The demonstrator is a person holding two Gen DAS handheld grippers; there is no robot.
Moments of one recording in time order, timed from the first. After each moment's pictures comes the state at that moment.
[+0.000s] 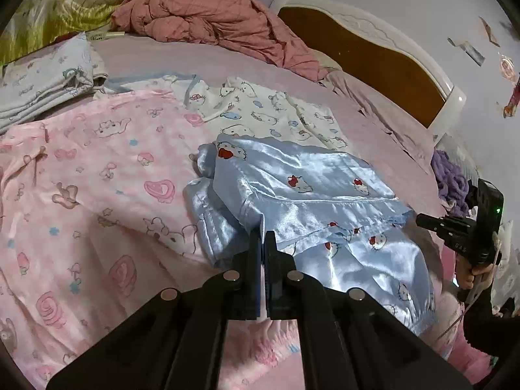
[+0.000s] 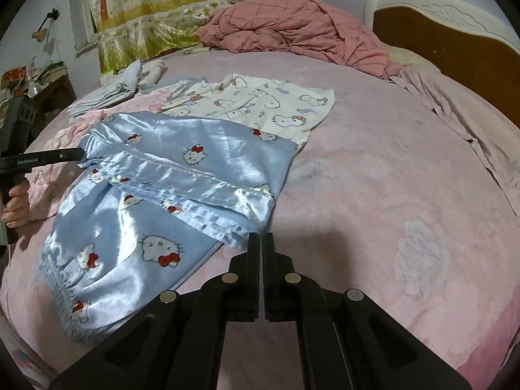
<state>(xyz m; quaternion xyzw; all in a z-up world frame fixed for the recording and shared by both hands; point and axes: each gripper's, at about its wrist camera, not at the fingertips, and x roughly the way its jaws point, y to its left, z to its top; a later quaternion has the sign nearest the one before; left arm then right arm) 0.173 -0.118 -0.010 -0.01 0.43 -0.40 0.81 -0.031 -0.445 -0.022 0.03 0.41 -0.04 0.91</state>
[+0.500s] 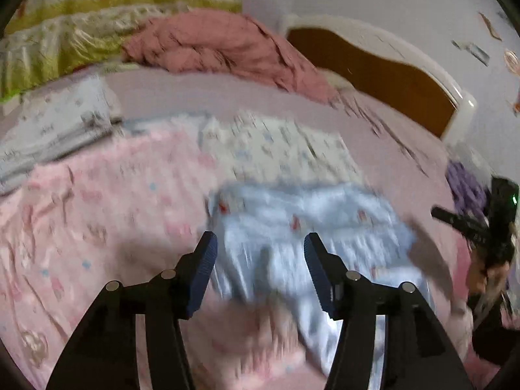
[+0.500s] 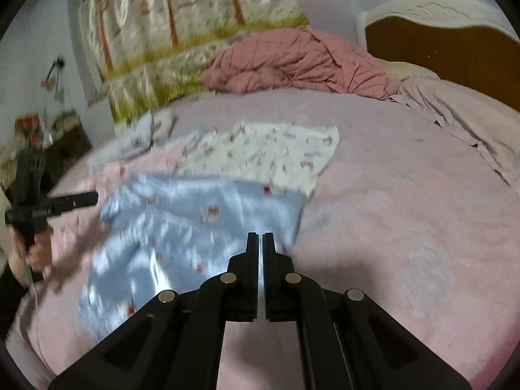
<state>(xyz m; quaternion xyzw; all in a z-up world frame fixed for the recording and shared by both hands) 0.174 -0.133 0.029 0.01 0.37 -0.35 0.86 -0.024 -0.460 0.014 0.11 0.31 -0.02 0.94</state>
